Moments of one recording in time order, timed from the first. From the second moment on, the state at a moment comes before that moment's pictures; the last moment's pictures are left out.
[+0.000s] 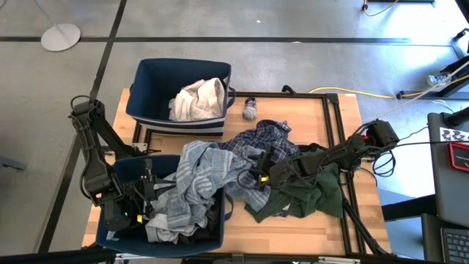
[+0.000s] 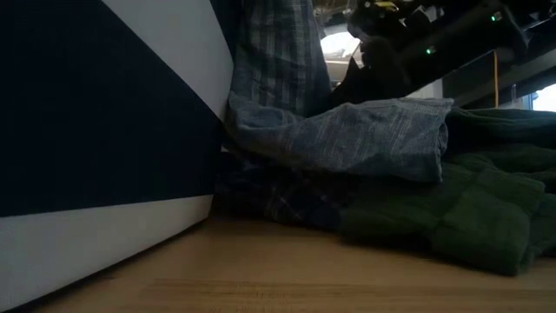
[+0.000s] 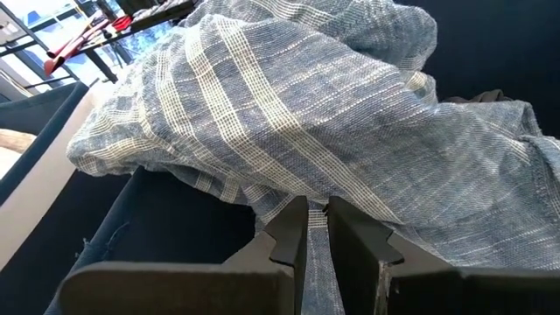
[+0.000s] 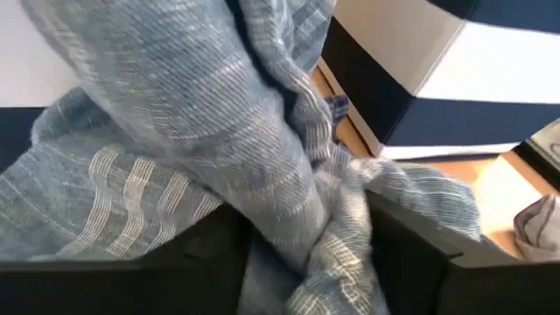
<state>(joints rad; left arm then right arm) -1.12 1.23 1.07 -1.06 -1.13 -0.86 0.31 1.61 0.74 0.36 0.59 0.10</state>
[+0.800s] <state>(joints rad) -1.12 1.23 1.07 -1.06 -1.13 -0.86 0.31 1.61 1.13 -0.09 0.89 -0.08</state>
